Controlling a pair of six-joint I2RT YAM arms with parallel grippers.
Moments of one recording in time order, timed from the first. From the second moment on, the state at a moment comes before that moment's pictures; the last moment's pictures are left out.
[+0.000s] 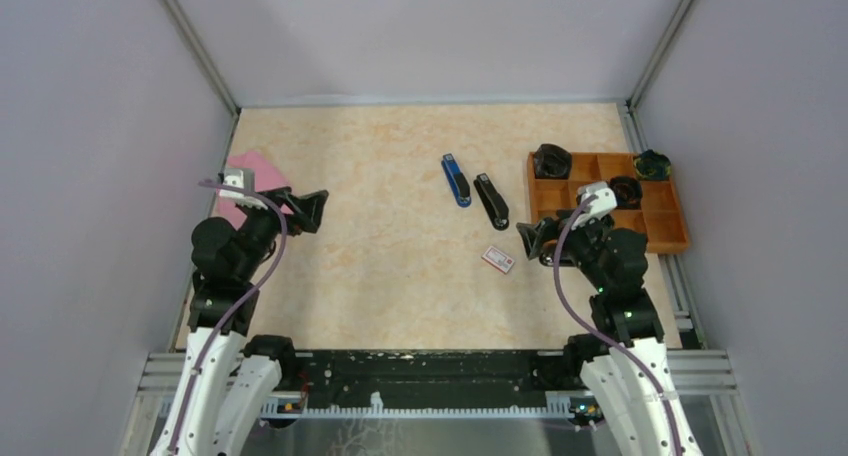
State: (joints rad) left arm -0.11 0.54 0.63 -0.03 0.22 -0.33; right arm 0.13 0.42 0.50 -0.21 -0.27 0.12
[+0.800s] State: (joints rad) left arm -0.18 0.75 0.58 -0.12 0.49 -0.57; right arm 0.21 0.87 0.62 -0.40 -0.44 -0.09
